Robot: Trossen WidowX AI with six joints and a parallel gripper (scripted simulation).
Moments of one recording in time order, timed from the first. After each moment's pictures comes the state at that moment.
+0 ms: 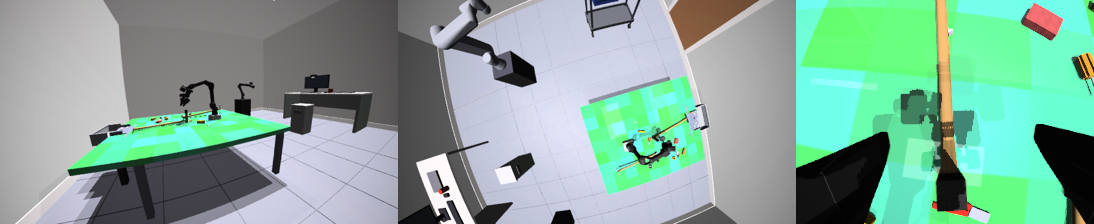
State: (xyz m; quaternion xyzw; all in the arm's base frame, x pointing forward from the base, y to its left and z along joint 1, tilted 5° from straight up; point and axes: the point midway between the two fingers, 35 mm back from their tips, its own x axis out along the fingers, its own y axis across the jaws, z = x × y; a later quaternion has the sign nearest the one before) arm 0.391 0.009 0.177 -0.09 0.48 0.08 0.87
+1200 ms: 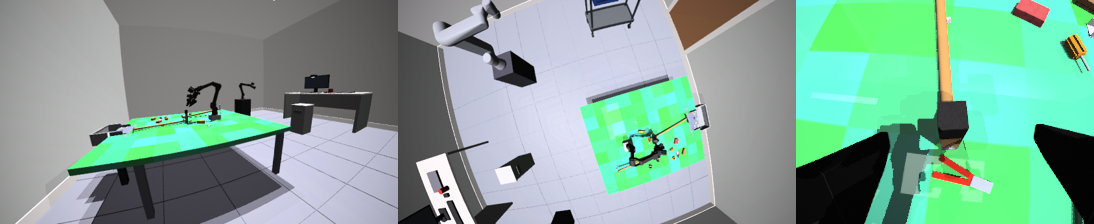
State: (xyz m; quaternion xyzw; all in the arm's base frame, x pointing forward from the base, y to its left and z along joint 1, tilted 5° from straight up) arm 0.316 -0.004 0.162 -0.09 0.43 0.08 0.89
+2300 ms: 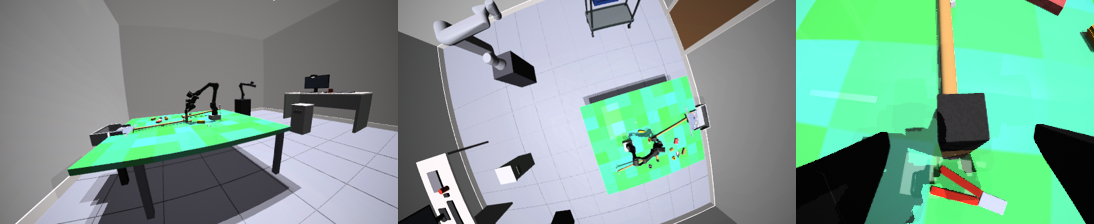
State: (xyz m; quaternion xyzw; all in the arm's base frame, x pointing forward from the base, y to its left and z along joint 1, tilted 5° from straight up) arm 0.335 -0.003 0.108 -0.09 0.43 0.08 0.89
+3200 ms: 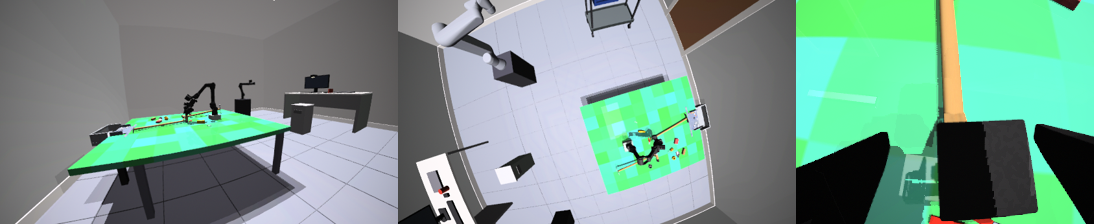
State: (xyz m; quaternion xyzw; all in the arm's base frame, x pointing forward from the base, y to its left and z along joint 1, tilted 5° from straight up) arm 0.360 0.001 0.071 -0.09 0.43 0.08 0.89
